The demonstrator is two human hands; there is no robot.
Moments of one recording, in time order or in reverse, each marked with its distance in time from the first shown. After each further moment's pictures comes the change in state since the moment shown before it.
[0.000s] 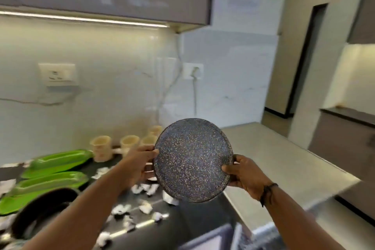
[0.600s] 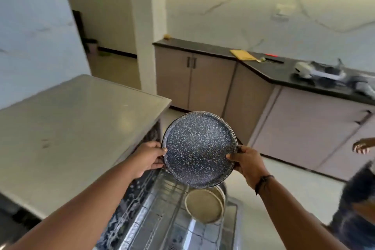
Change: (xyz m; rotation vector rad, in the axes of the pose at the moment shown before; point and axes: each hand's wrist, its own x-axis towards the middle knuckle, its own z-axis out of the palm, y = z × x) left_hand -0.014 -0.165 0.505 0.466 -0.776 -0.204; right_hand -0.247 0.146 -0.387 0.197 1.008 0.198
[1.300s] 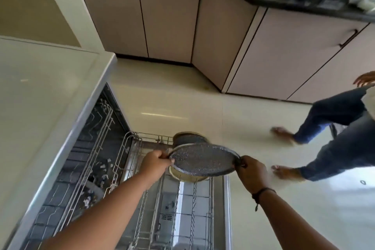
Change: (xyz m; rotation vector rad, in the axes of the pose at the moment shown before) left_hand 0.174 -0.133 0.099 0.367 -0.202 -0.051; right_hand 0.083 0.181 -0.043 -0.816 0.337 0.194
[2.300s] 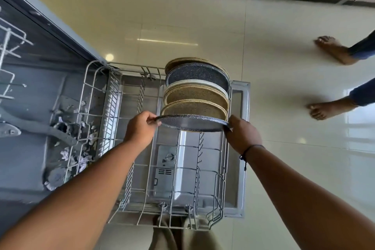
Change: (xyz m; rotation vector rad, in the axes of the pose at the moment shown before) left_hand 0.176 -0.188 0.095 0.375 0.143 -0.074; right_hand 0.130 0.125 0.225 -0.333 -0.268 -0.084
